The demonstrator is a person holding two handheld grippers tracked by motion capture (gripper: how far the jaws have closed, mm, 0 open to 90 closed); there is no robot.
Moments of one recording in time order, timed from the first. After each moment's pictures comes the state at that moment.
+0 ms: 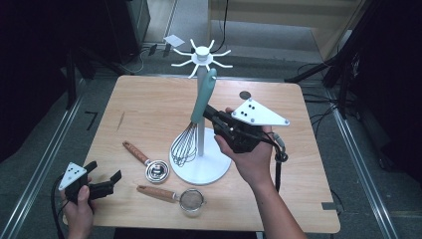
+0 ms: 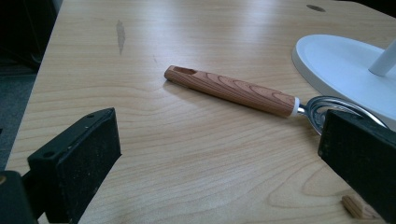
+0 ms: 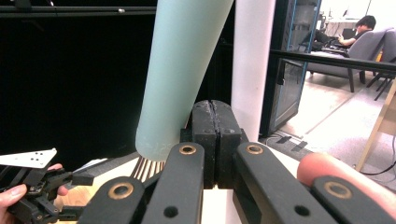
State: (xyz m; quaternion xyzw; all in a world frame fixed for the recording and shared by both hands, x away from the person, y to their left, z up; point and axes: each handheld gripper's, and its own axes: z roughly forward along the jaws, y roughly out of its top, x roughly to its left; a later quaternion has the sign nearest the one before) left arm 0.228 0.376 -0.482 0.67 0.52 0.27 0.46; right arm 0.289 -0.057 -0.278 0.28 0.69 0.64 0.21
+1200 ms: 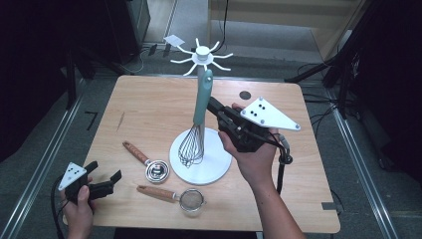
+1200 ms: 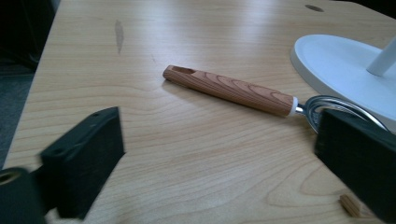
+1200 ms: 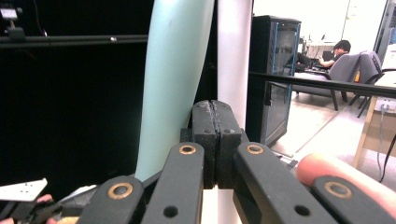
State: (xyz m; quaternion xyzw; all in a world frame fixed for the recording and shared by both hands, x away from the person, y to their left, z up) left arm 0.228 0.376 -0.482 0.66 0.53 0.27 0.46; right arm 0.282 -0.064 -0.268 0.29 0.65 0.66 0.24
